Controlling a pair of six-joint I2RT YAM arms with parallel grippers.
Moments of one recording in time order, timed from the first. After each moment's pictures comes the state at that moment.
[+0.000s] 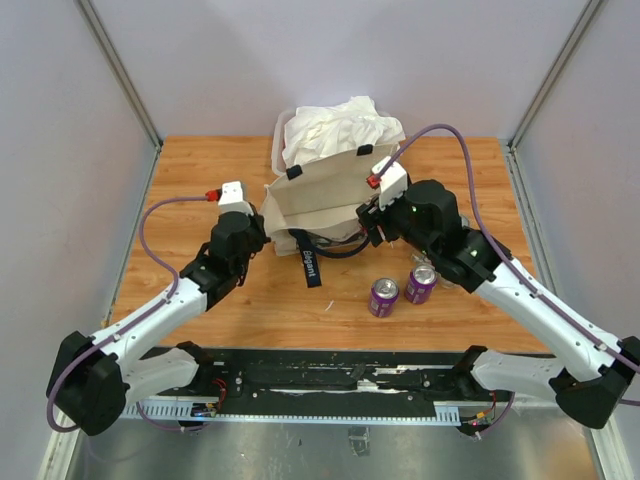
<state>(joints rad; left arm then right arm) -0.57 1.06 0.64 0.11 -0.46 -0.41 0.79 1.12 1.19 -0.43 0.19 -0.16</state>
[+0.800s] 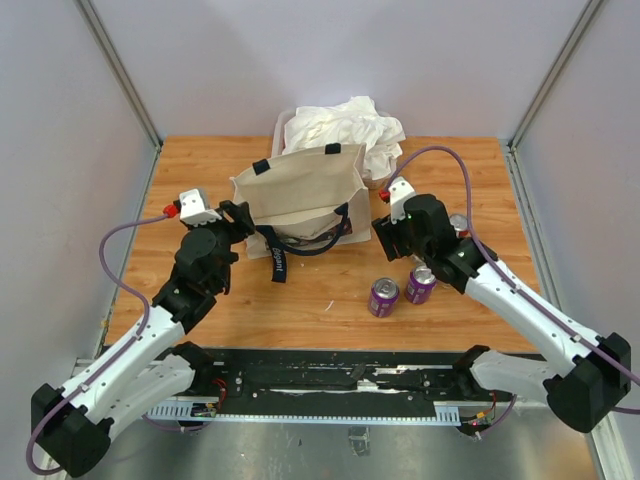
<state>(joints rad) -0.55 0.78 0.58 0.18 -0.65 -0.38 0.66 1.10 0.97 -0.45 0.24 -0.10</state>
